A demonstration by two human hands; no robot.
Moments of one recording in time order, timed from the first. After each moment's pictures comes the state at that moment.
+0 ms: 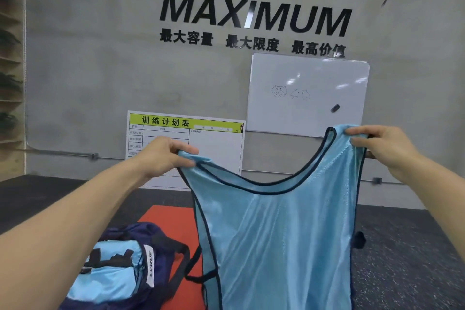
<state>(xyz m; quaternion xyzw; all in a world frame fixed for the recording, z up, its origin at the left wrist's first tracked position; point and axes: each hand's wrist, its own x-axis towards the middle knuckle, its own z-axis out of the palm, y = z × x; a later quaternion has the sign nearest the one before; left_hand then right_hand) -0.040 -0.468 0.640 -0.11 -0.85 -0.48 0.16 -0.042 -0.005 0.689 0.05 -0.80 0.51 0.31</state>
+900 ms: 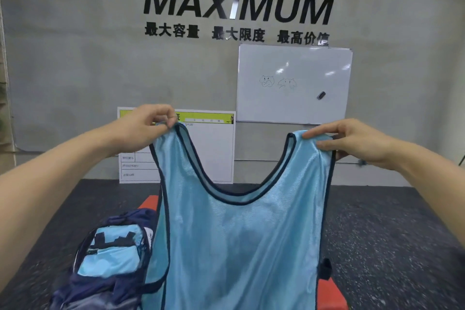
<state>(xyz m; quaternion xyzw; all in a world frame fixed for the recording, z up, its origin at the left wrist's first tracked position) 0.039 -0.479 0.677 -0.23 -0.89 -0.30 0.23 0.070 -0.031 0.681 0.19 -0.89 0.40 0.12</state>
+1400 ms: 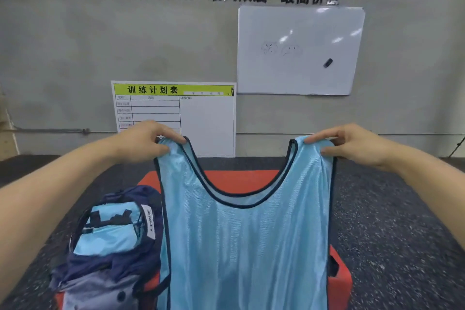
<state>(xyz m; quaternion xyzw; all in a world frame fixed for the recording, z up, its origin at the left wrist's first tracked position) -0.022 -0.463 0.608 -0.20 -0.95 -0.19 0.14 -0.007 -0.008 0.603 0.15 -0.92 0.36 0.06</state>
